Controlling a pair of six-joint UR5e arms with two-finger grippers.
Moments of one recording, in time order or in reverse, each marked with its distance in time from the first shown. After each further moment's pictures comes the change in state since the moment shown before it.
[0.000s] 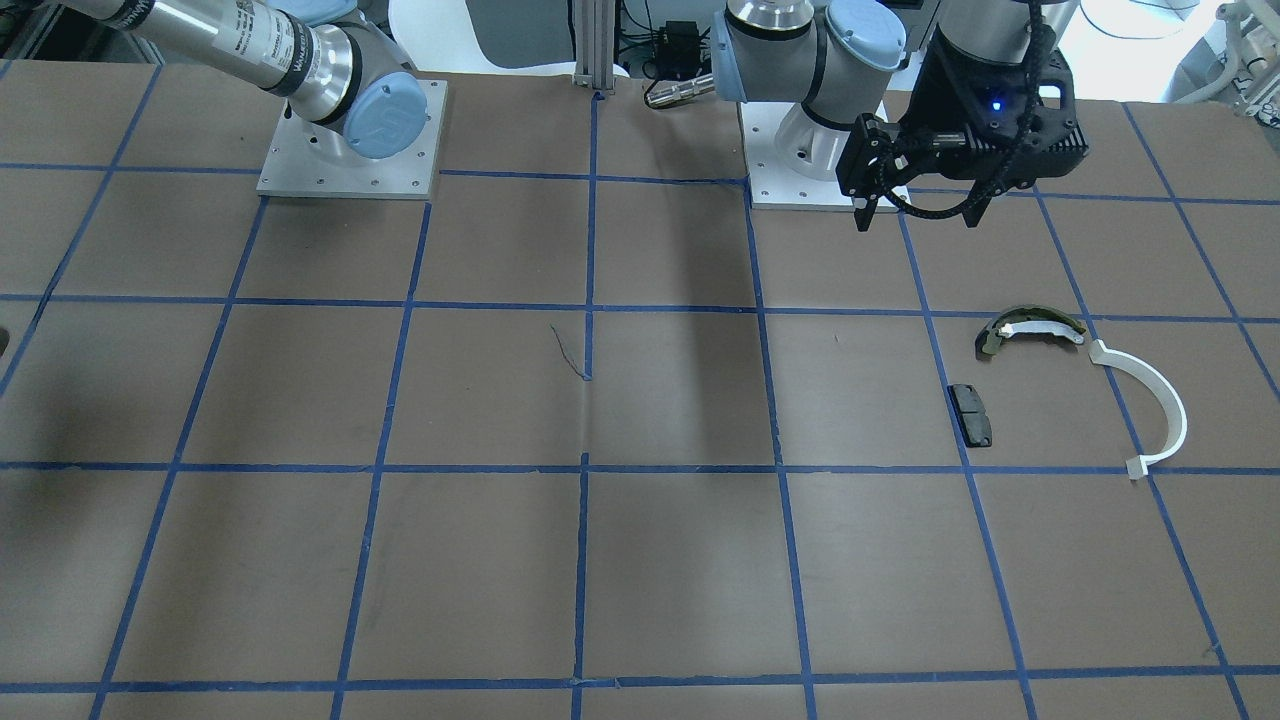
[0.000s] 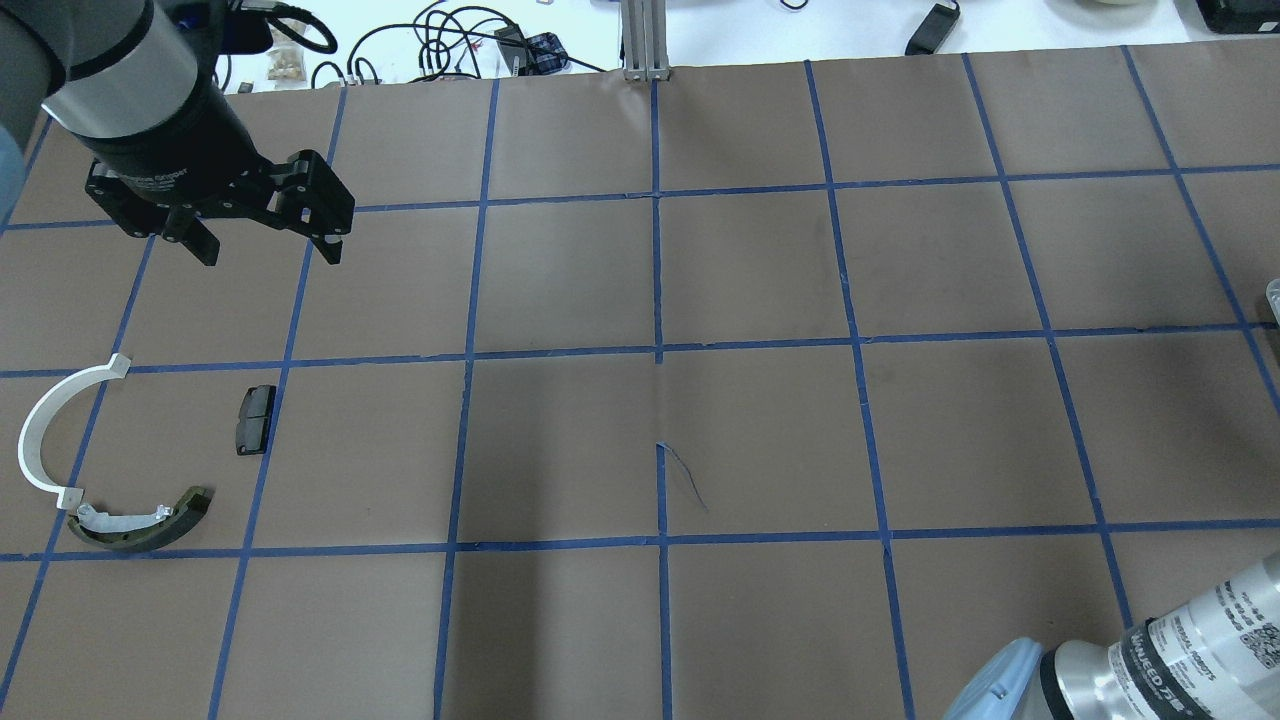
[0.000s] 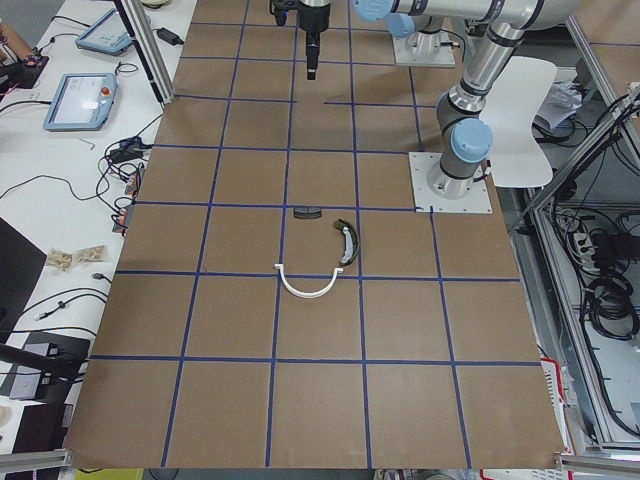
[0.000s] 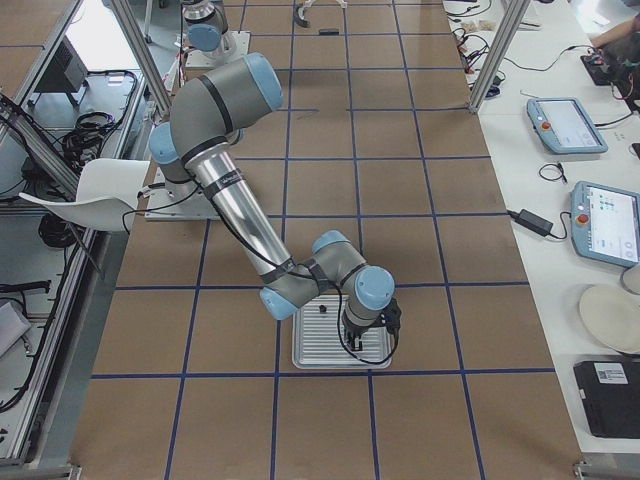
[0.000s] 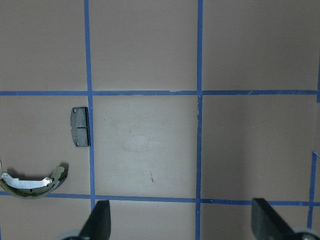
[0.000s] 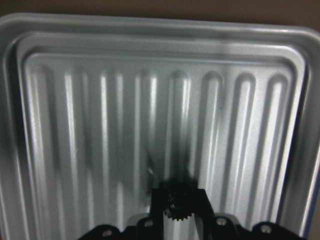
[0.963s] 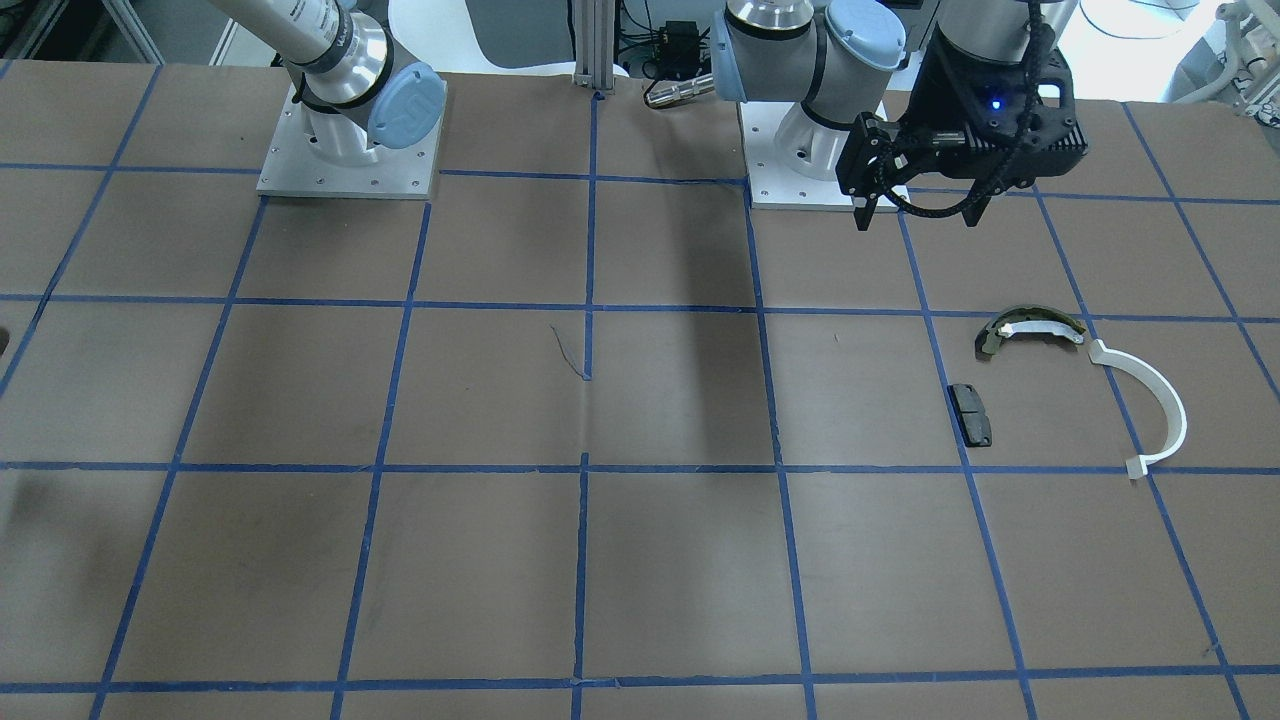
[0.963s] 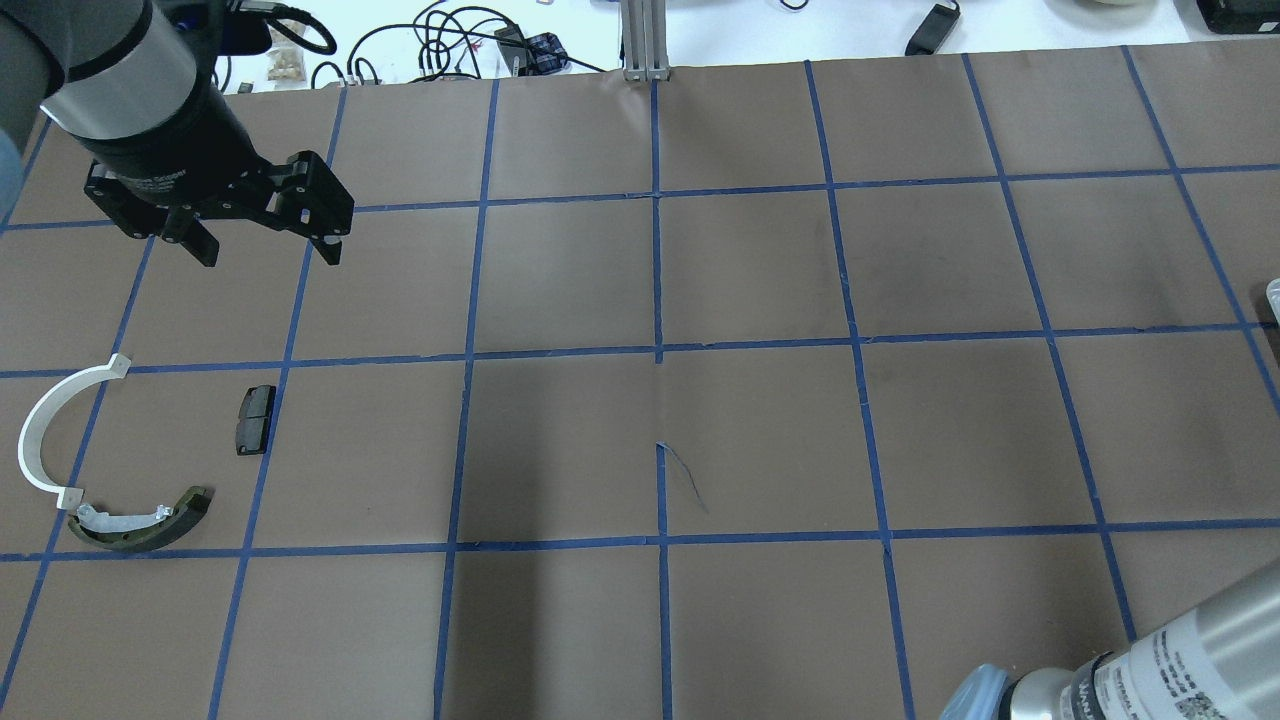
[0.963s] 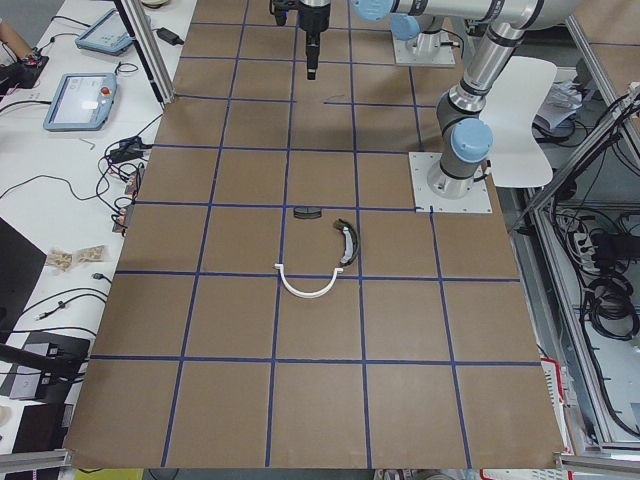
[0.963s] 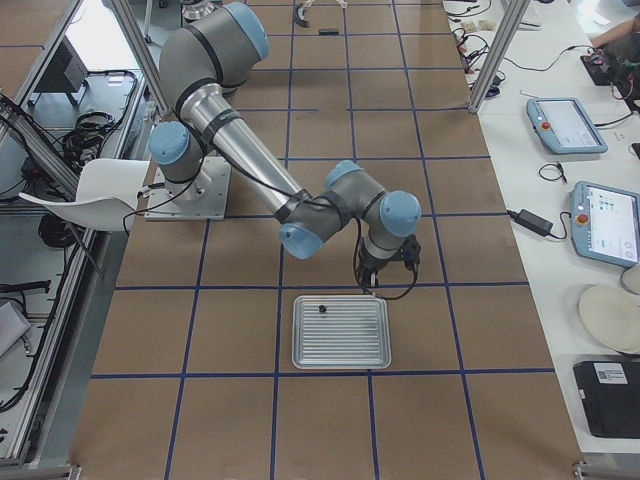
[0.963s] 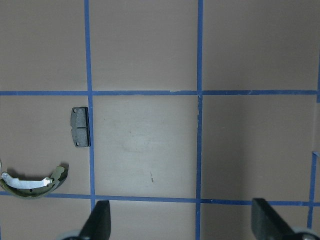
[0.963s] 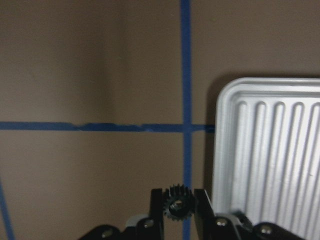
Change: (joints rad) left arm 0.000 0.000 -0.001 0.001 0.000 0.001; right arm 0.220 -0.236 0.022 0.336 0.063 0.266
